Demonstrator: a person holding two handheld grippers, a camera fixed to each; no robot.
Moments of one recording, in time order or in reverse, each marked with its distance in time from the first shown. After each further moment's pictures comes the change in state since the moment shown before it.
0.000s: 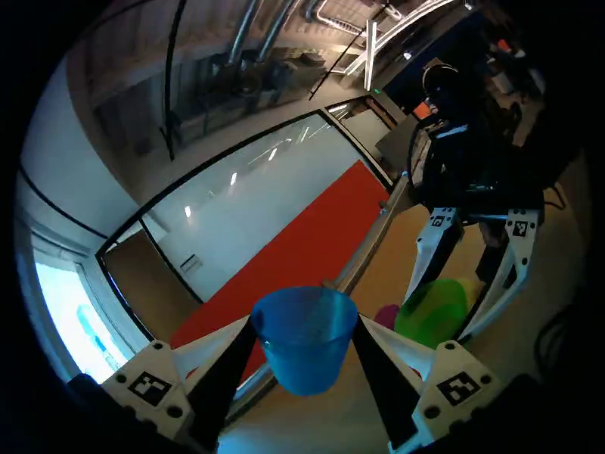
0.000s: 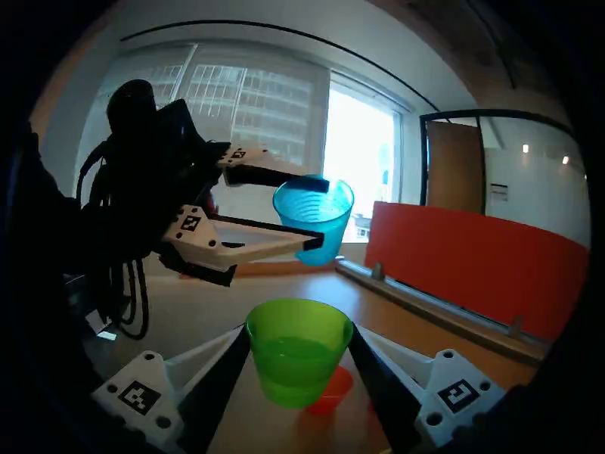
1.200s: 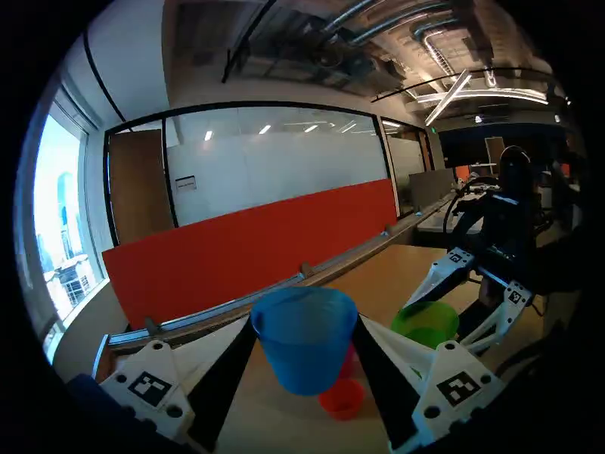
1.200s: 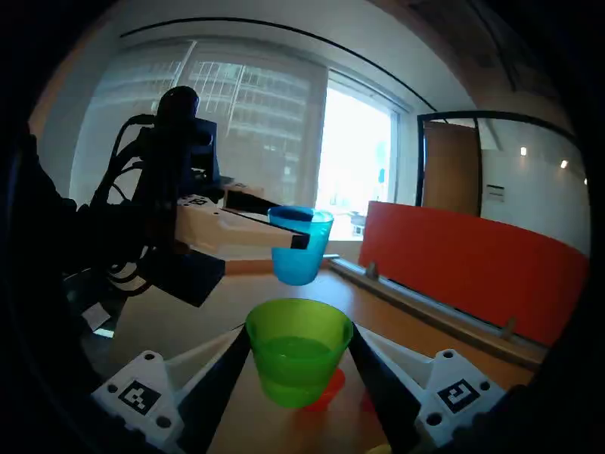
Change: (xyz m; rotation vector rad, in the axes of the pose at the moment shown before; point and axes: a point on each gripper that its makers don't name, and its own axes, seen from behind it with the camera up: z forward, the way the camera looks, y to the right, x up) left arm -0.041 -0.006 -0.009 -0.036 -0.100 -0.514; right arm 0.003 0.007 -0.009 -0.024 -0.018 -0.010
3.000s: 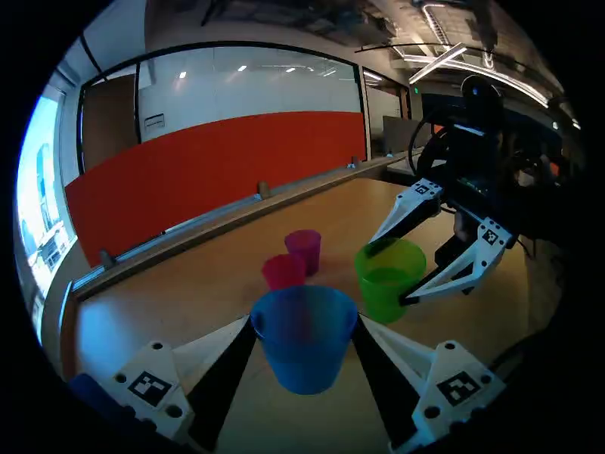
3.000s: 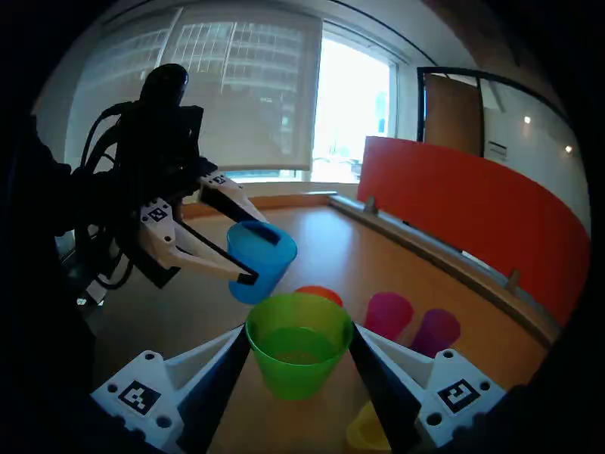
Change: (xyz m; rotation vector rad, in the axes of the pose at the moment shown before) left arm -0.135 0.077 0.012 -0.156 -0.272 -0.046; right arm -0.099 0.012 -0.018 0.007 -0.250 0.036
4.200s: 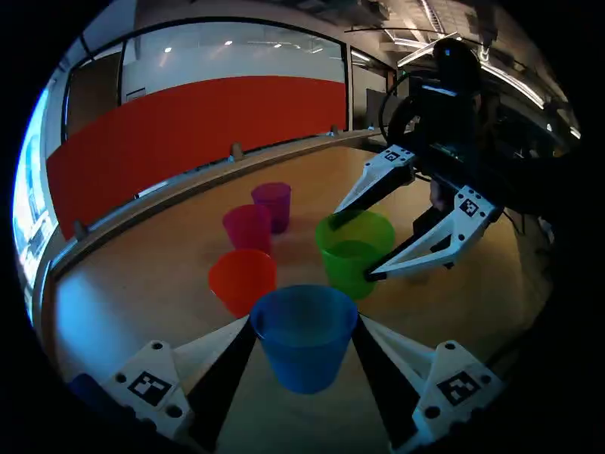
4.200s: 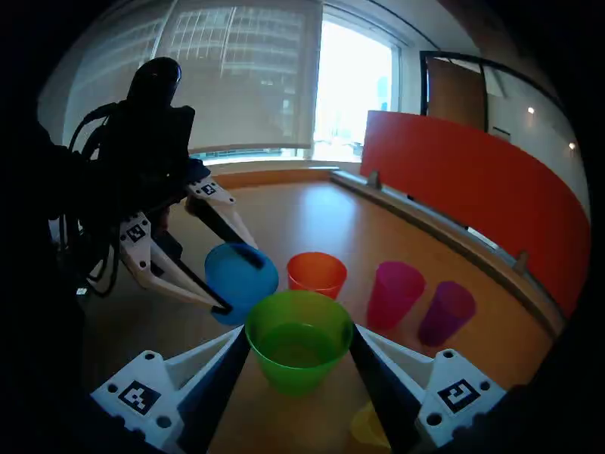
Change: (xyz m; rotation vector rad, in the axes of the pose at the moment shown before) left arm -0.067 0.038 0.022 -0.106 -0.114 -0.013; right arm -0.047 0.004 0.019 0.010 -0.089 0.006
